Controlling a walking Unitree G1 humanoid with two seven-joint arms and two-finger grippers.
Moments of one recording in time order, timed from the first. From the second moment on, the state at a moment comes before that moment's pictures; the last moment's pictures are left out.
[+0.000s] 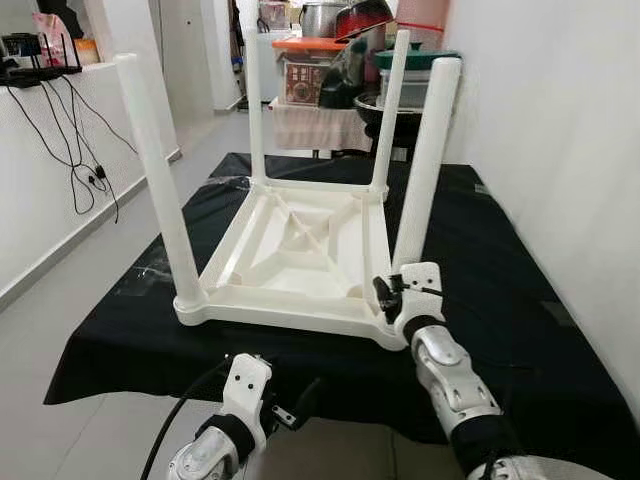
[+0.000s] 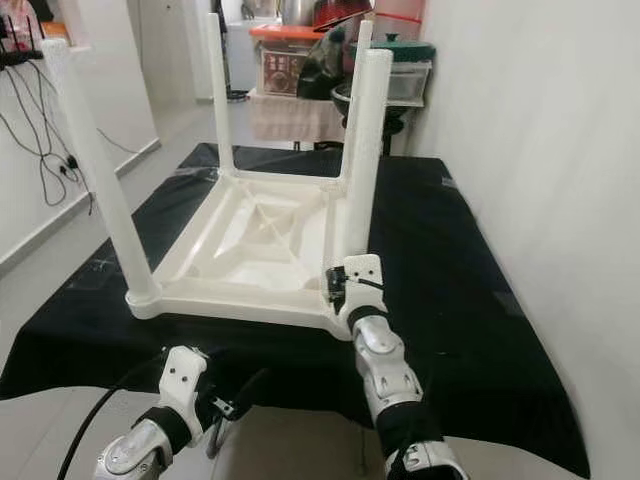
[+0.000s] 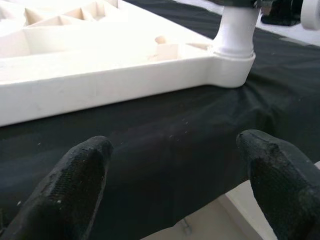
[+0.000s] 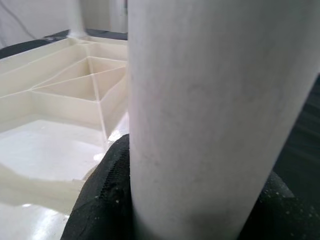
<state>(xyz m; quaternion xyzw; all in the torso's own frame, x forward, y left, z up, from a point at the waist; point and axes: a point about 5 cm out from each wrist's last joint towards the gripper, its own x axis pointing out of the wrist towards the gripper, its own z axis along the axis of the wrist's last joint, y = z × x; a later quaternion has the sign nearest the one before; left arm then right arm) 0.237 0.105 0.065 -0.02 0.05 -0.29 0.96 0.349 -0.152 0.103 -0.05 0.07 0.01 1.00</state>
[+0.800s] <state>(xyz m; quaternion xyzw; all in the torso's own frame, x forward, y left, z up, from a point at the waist) 0.247 0.101 0.075 -0.01 0.02 -0.29 0.96 0.340 -0.069 0.136 -0.08 0.00 0.46 0.89</state>
